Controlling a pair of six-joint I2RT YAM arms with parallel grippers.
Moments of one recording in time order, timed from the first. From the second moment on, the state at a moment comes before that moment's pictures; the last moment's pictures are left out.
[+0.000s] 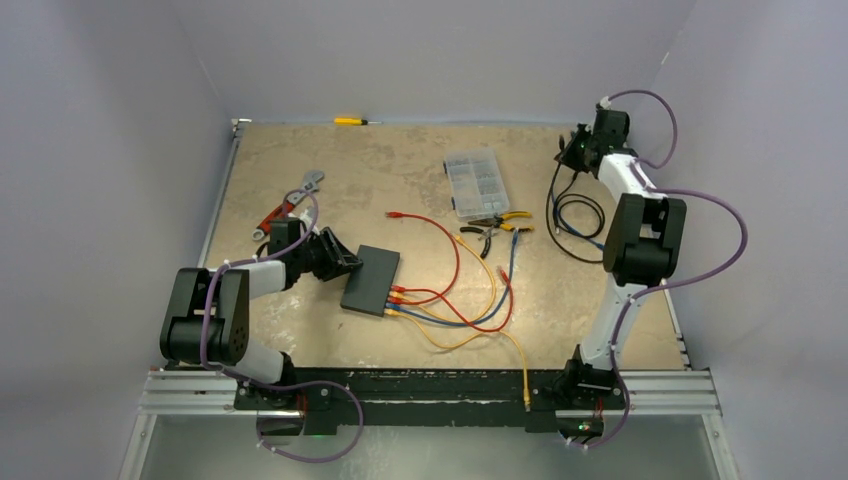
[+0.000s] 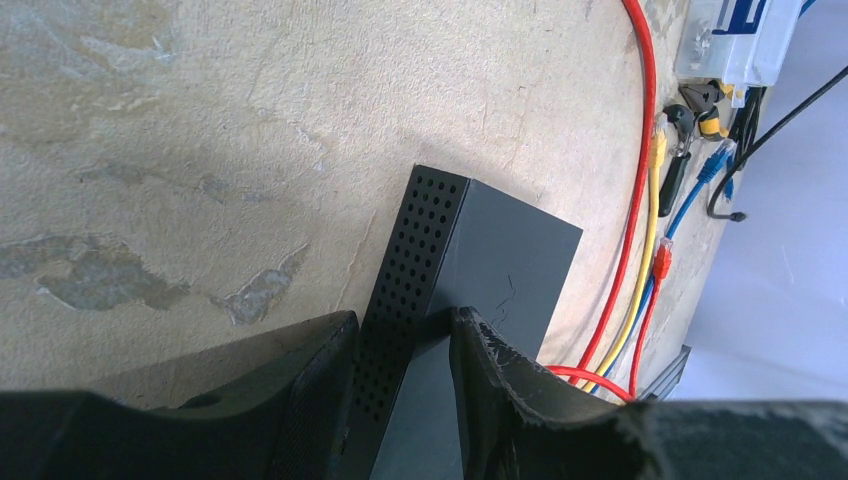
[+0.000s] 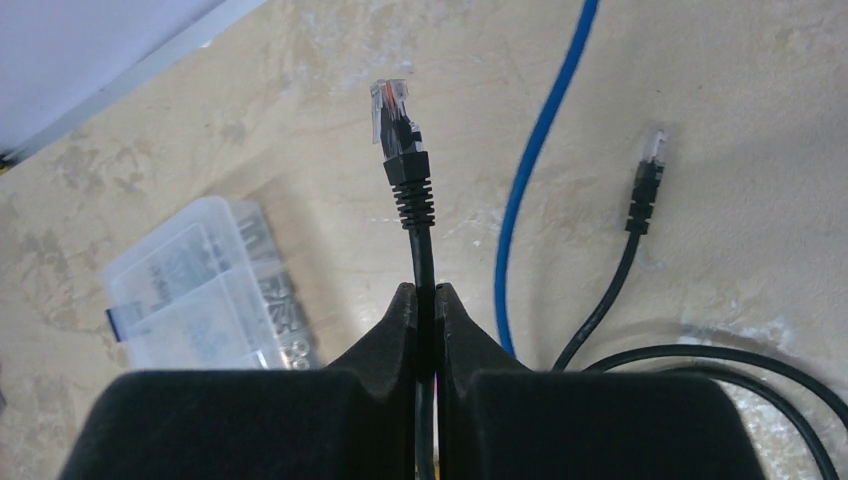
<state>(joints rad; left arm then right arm) -0.03 1.51 0.51 0.15 0.53 -0.64 -0.14 2.03 1.60 -0.22 -0.17 0.42</state>
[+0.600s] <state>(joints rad) -0.03 1.51 0.51 0.16 0.53 -0.64 -0.21 2.09 1.62 -0.21 -0.25 0.46</state>
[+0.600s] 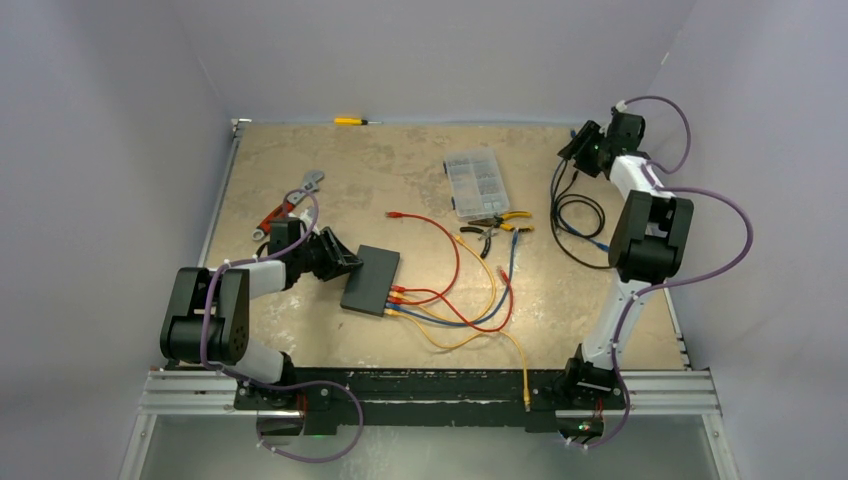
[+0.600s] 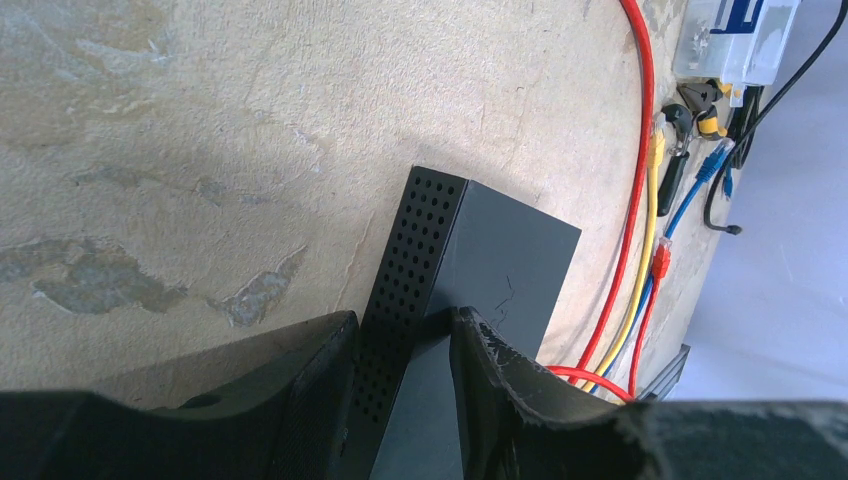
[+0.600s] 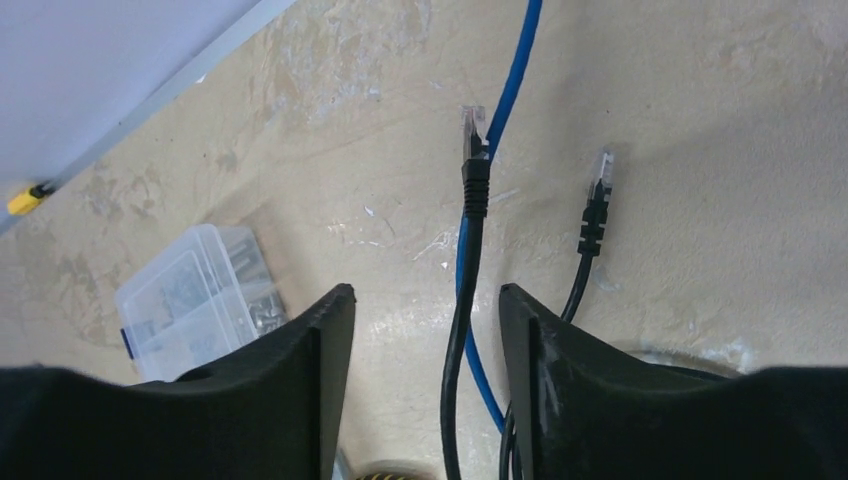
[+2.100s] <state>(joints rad) -0.06 1.39 0.46 0.09 0.52 -0.64 0.54 1.83 1.08 0.01 -0.56 0.42</state>
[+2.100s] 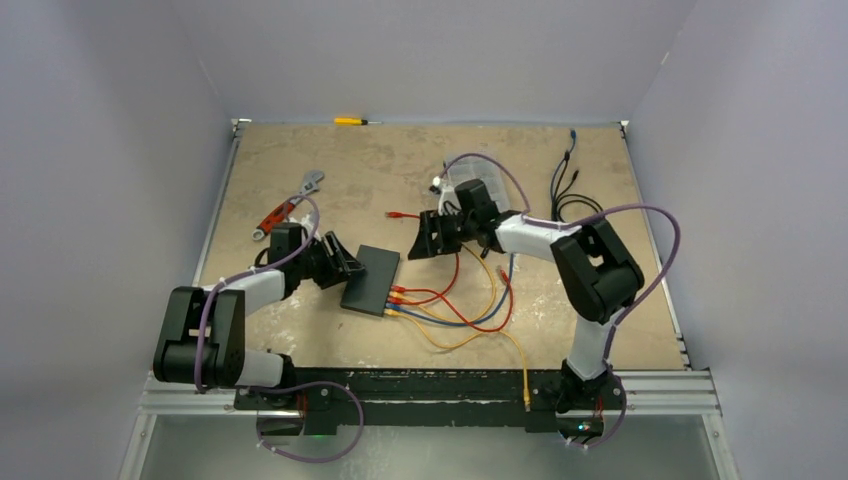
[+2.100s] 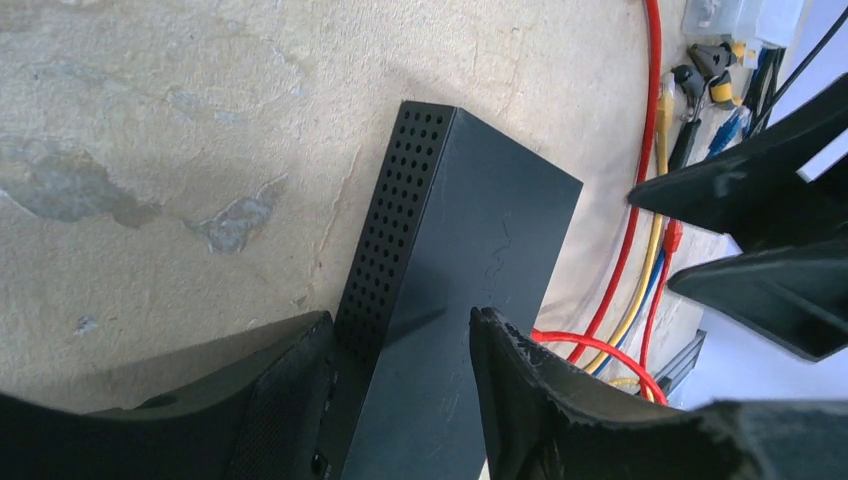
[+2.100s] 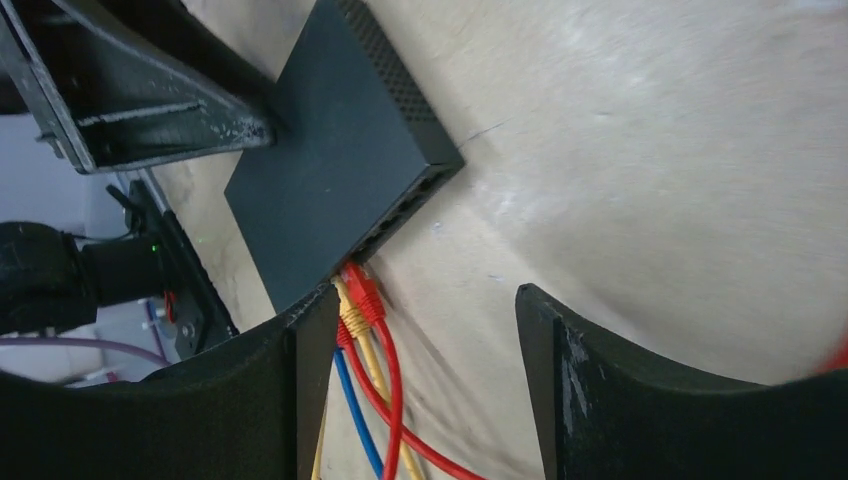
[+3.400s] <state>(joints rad) -0.09 1.60 0.73 -0.01 0.43 -0.56 0.64 2.06 1.29 0.01 -0.54 0.44</state>
